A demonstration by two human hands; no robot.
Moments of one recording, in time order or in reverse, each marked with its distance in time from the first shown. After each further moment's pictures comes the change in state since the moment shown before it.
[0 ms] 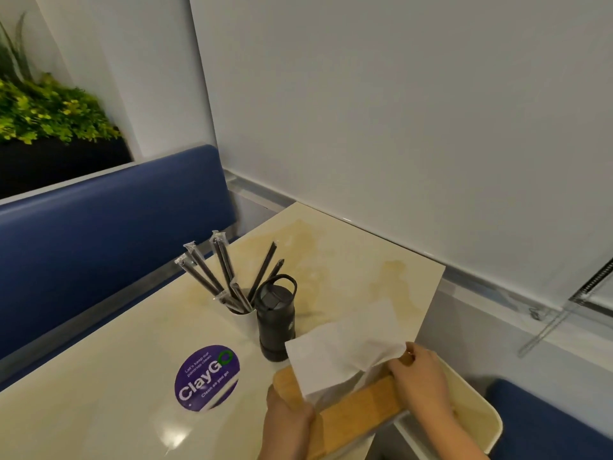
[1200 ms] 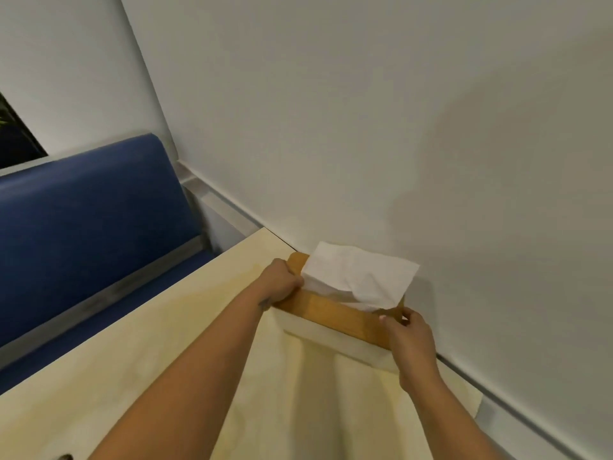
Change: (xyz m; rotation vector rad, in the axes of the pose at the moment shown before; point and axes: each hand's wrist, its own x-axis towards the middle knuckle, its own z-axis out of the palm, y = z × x) left_hand 0.416 0.289 0.142 0.425 -0.089 0.047; right_hand 0.408 -0.096 0.008 0.516 -0.147 0.077
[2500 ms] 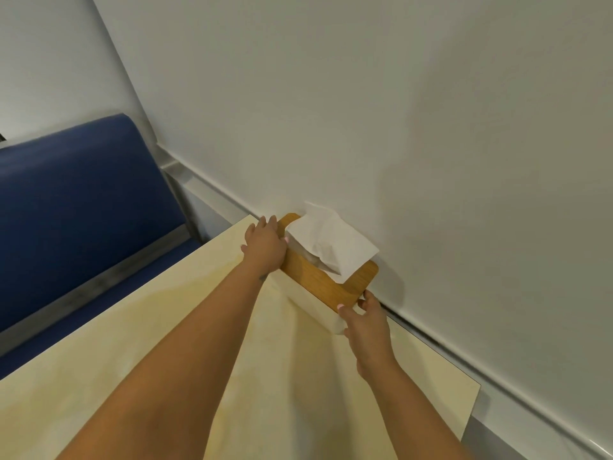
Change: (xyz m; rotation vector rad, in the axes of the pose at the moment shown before) left_hand 0.065 0.012 0.004 0.376 0.269 0.179; right_hand -0.001 -0.002 0.046 0.089 -0.144 0.026
